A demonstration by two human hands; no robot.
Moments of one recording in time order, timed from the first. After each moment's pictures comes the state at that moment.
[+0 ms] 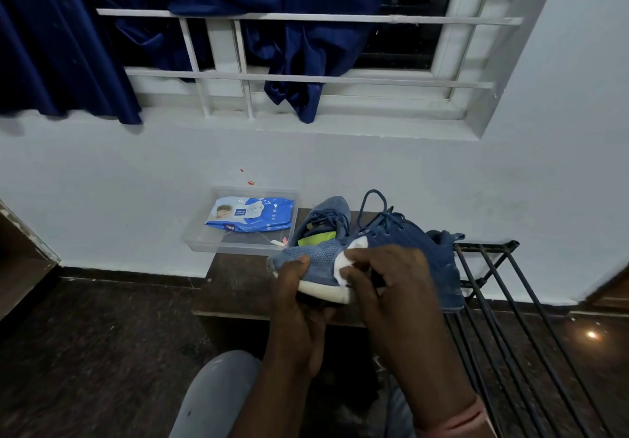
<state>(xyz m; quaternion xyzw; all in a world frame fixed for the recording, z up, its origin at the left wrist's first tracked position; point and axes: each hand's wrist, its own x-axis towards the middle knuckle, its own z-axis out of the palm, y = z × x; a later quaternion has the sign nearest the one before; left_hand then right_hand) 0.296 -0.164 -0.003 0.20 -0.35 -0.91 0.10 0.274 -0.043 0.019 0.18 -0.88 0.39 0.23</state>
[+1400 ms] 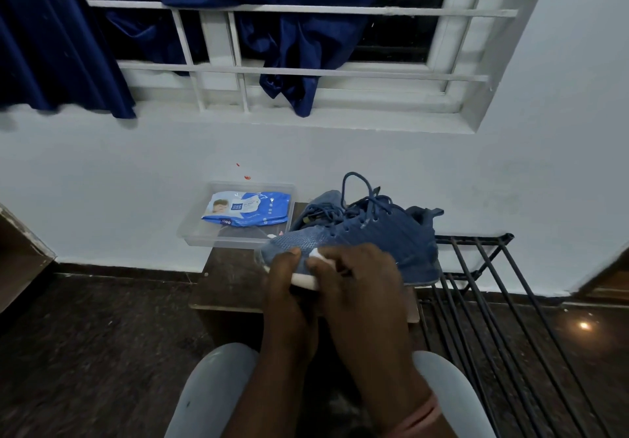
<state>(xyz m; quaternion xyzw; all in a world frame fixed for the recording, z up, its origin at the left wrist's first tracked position) 0.298 -0.164 0.000 0.15 -0.39 -0.90 0.14 0.296 -0.079 0.027 0.13 -0.89 0.39 0.18</state>
